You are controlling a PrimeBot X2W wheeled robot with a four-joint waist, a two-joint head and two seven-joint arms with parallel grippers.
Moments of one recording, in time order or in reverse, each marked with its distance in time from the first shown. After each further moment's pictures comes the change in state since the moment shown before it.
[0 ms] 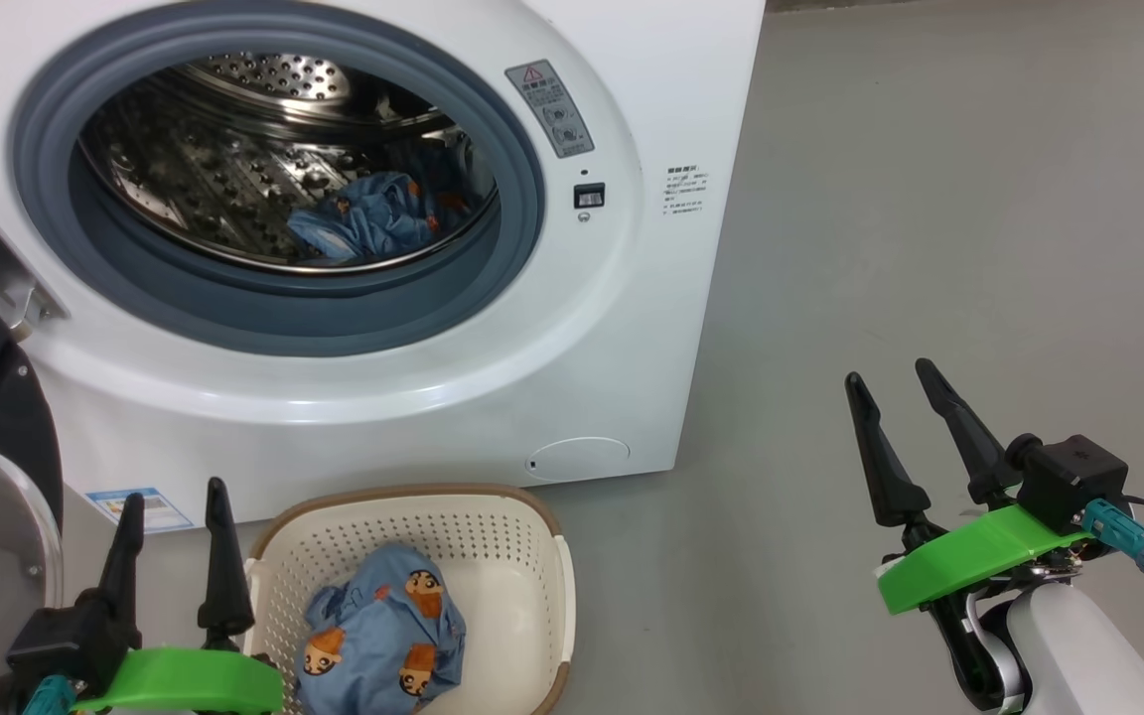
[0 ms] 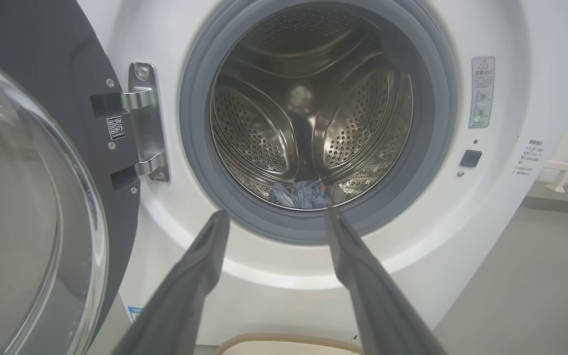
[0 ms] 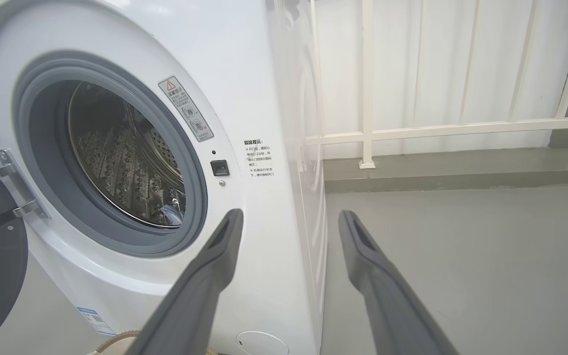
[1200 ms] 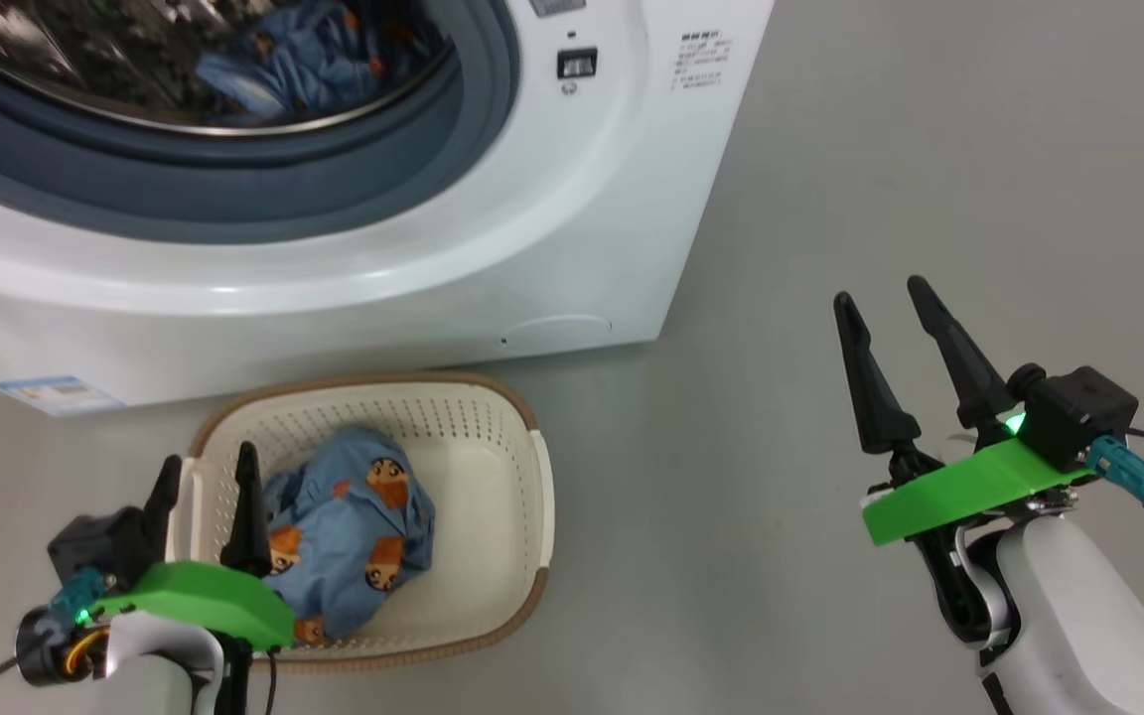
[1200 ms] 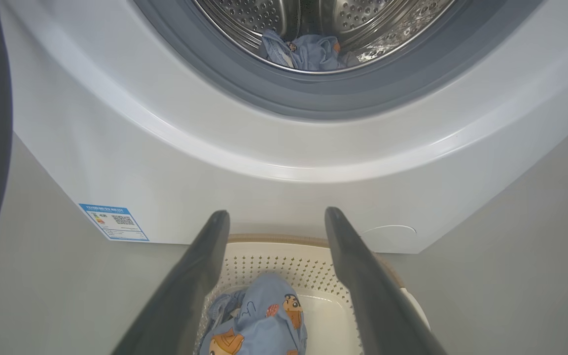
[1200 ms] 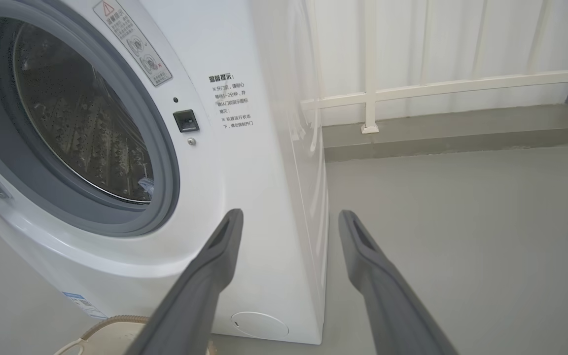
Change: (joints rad) left arm -0.210 0.035 -0.054 0.314 -0.044 -0.032 0.037; right arm -0.095 0.021 -0.002 -0.028 -0.002 0.000 0.000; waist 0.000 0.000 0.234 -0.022
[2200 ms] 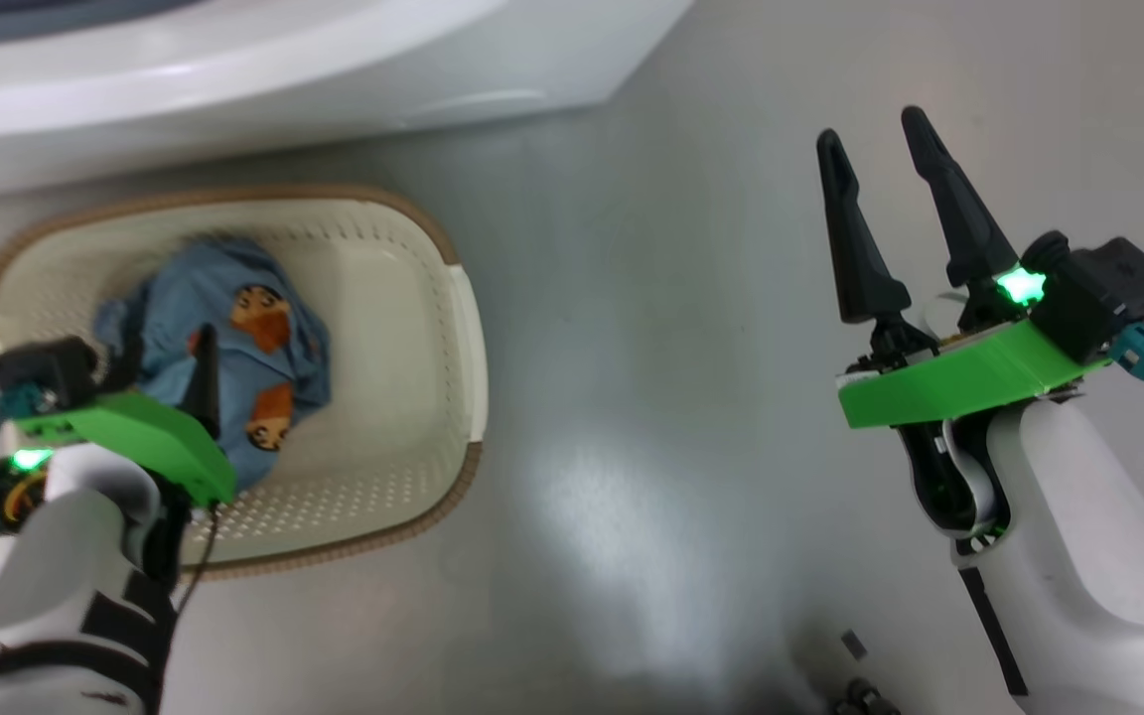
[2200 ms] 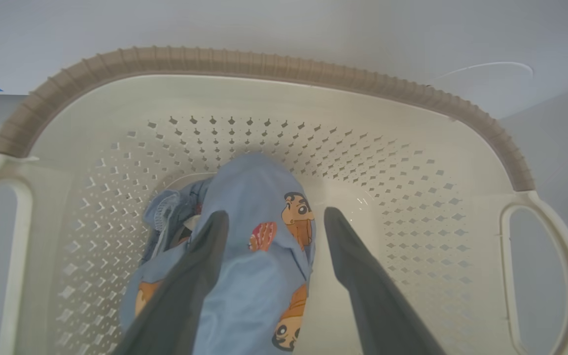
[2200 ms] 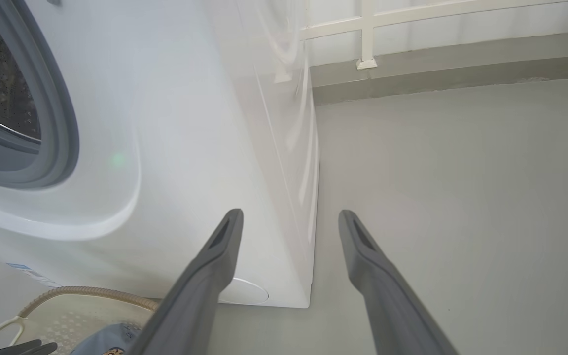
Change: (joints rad) left arm -0.485 0.090 -0.085 0.586 -0.054 -0.036 0.009; right arm -0.184 0.035 0.010 -0.075 -0.010 0.000 0.000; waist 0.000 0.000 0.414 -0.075
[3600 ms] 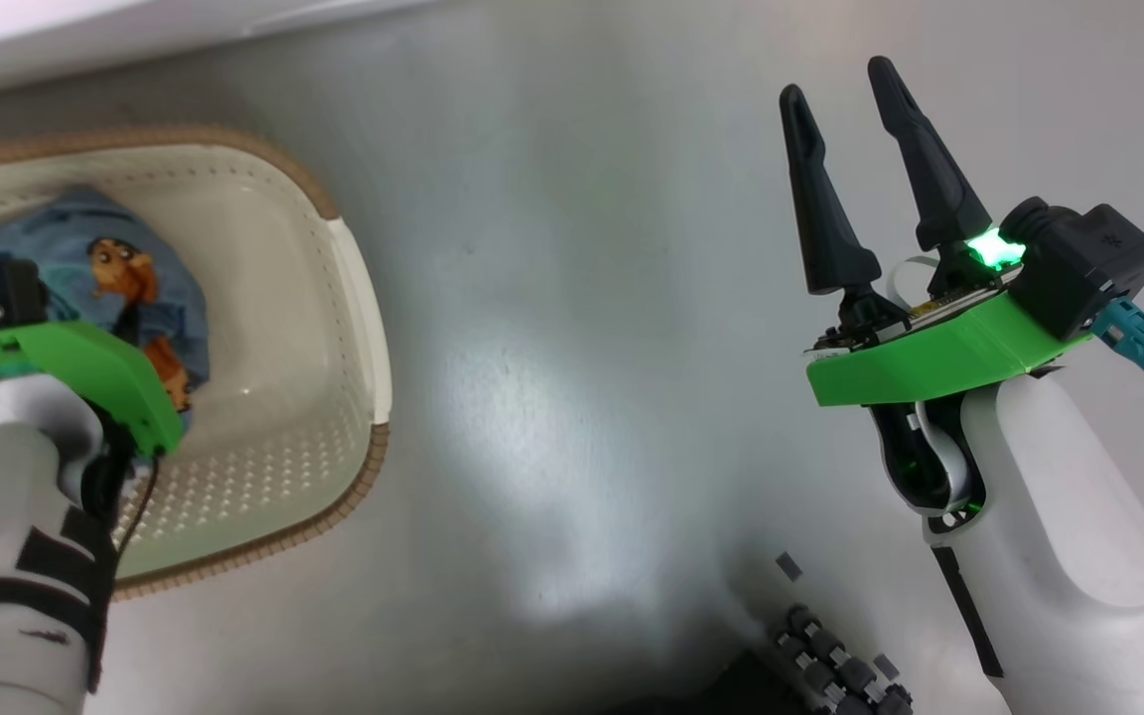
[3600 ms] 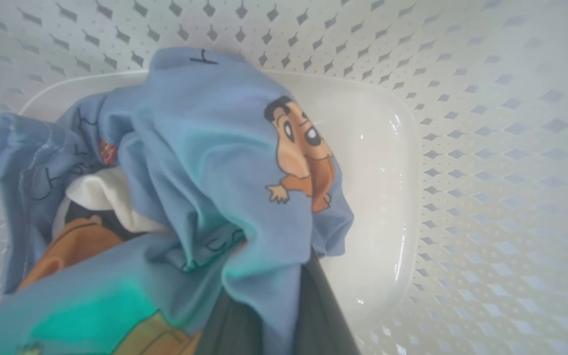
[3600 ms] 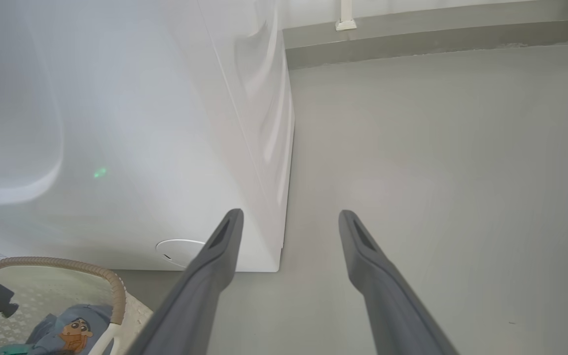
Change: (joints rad) left arm -0.158 0.072 -0.069 0.105 -0.021 0.021 0.229; right arm -0.056 0.037 0.027 -0.026 -0.008 0.000 0.000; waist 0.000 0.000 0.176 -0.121
